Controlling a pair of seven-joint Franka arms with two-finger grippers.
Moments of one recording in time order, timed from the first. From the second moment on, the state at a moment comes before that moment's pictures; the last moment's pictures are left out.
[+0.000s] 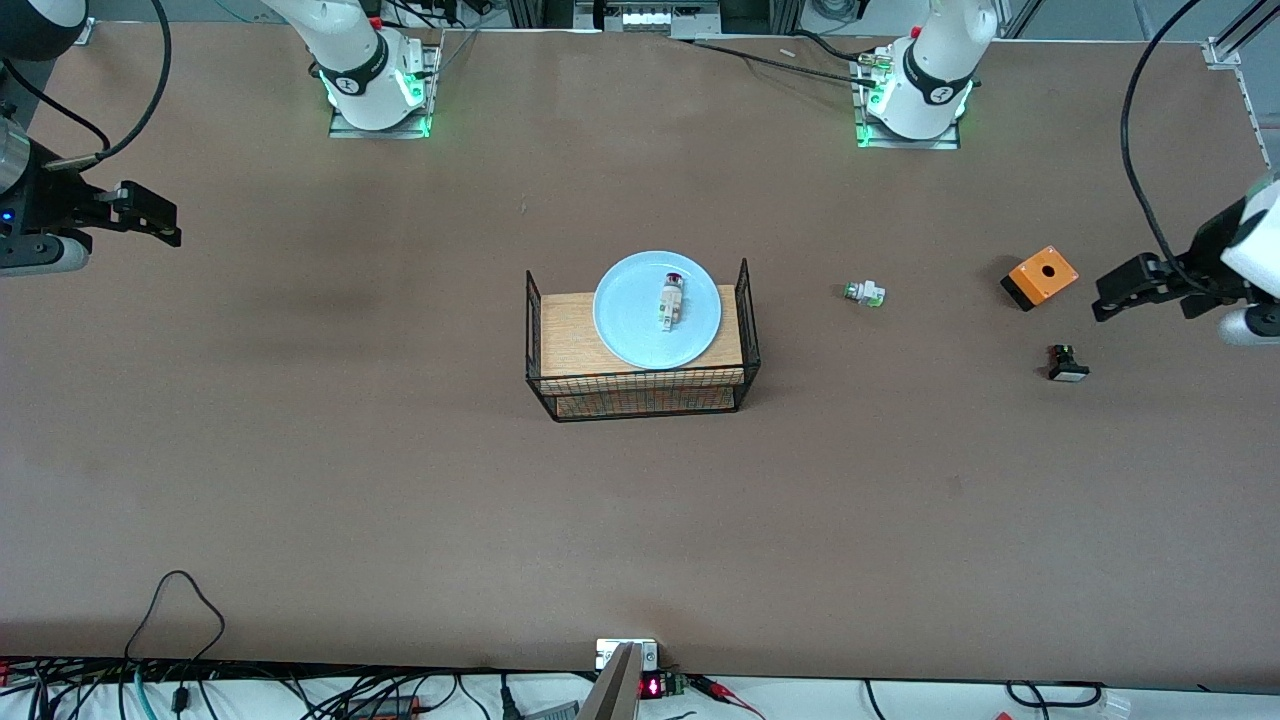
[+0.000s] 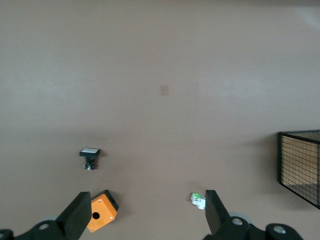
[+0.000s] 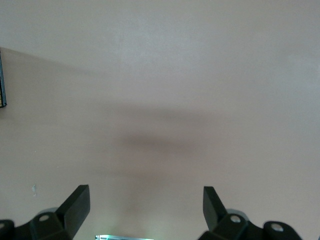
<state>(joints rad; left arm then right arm) 0.07 0.12 -0.11 -1.51 0.01 1.66 -0.05 0.09 0.00 -0.10 -1.68 -0.07 1.59 -0.14</state>
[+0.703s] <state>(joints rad) -0.01 0.25 -0.37 -1.52 -0.08 1.55 -0.05 0.09 0.00 -0.10 -1.68 -0.07 1.58 -0.14</state>
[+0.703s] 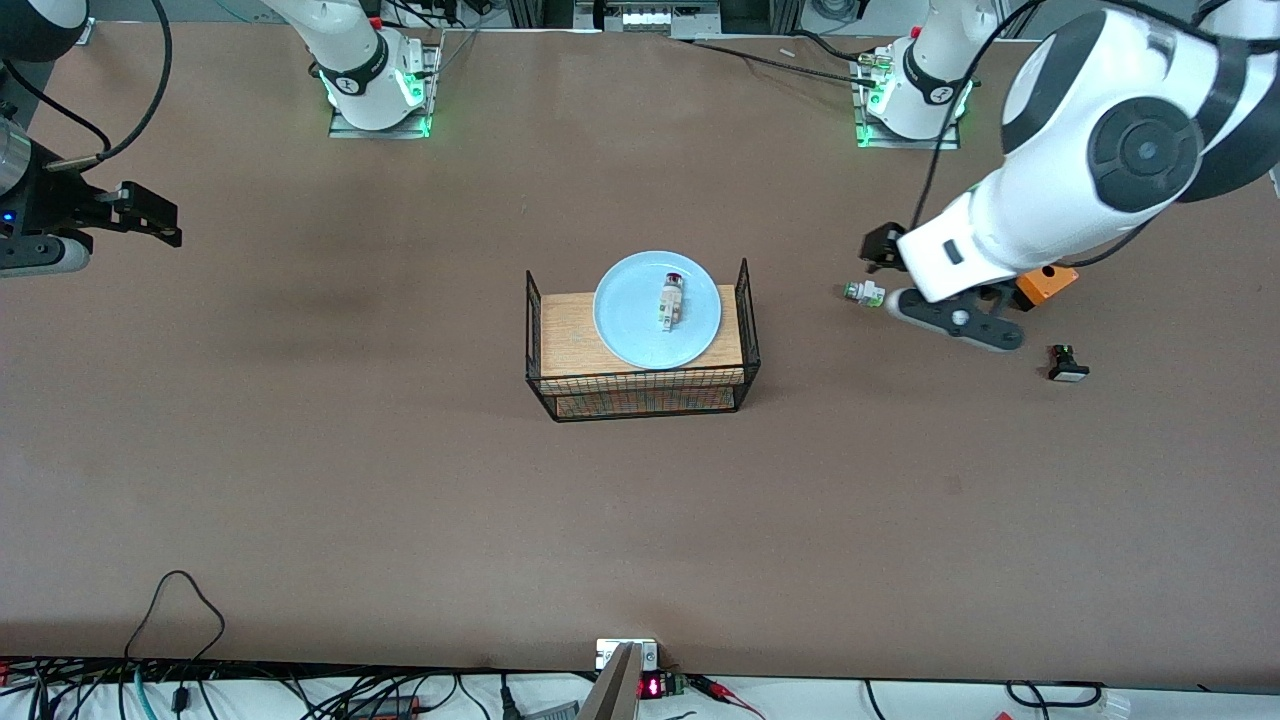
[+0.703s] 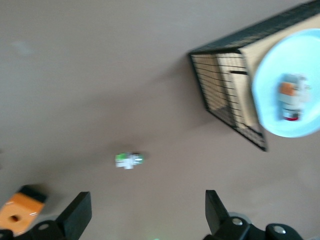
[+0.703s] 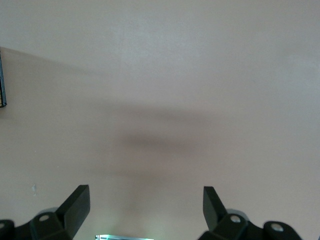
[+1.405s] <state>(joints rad) -0.29 0.41 -0.38 -1.46 -0.09 1.76 -0.43 0.10 0.00 -0.09 -1.68 -0.06 1.58 -0.14</state>
